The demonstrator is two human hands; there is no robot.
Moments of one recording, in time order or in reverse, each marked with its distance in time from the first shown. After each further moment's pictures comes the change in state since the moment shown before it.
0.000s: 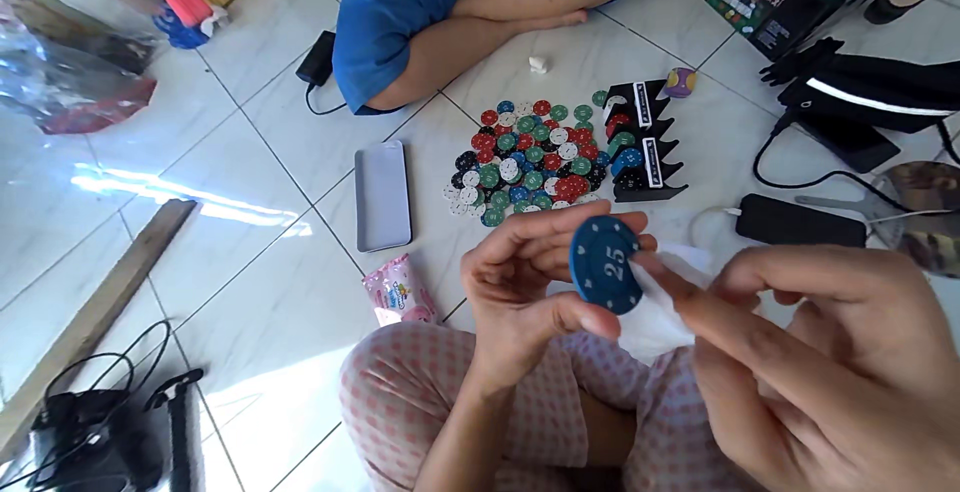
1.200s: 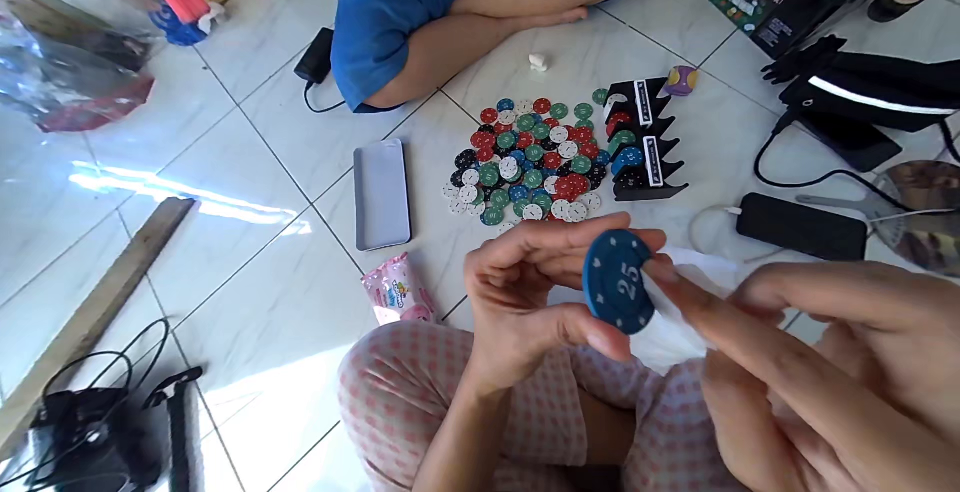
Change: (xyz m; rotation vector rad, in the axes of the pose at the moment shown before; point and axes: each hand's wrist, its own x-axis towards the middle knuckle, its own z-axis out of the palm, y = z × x) left_hand -0.001 0.001 -0.002 -0.029 -0.063 -0.029; right_hand -0.001 -0.005 -0.004 -0.106 0.013 -0.013
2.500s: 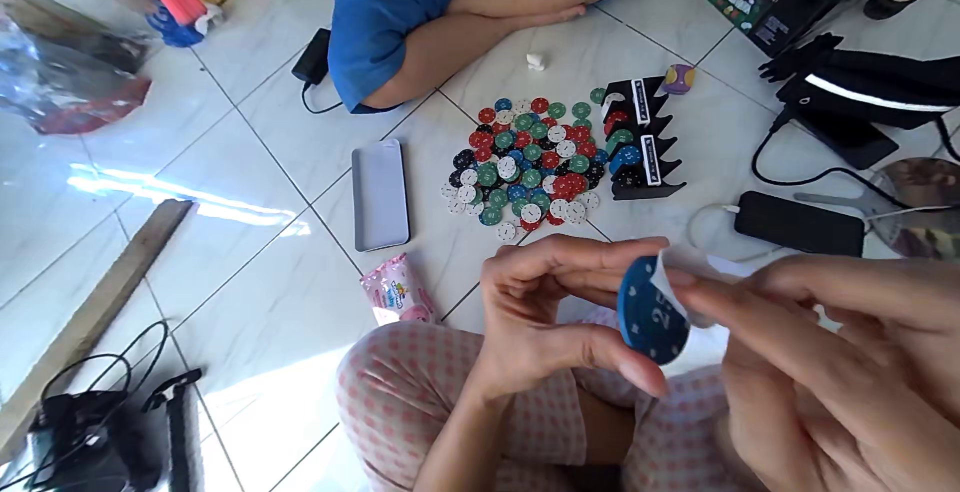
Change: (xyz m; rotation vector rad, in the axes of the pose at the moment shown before) left_hand -0.001 0.000 0.008 -0.014 -0.061 -0.024; right_hand 0.001 0.003 -0.001 0.001 0.047 -0.005
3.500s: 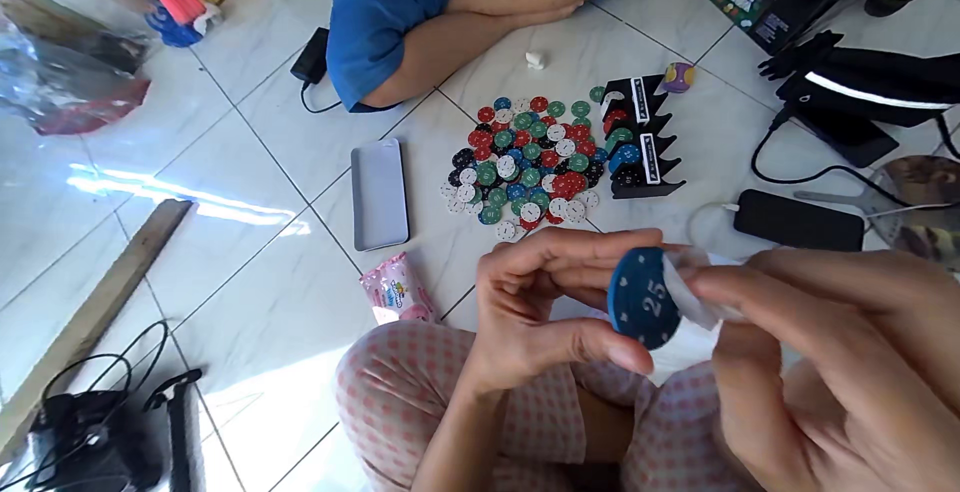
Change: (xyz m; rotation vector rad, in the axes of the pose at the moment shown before) left_hand 0.001 0.001 -0.006 0.008 -0.034 -0.025; right_hand 0.000 -0.002 0.001 -0.060 0.001 0.034
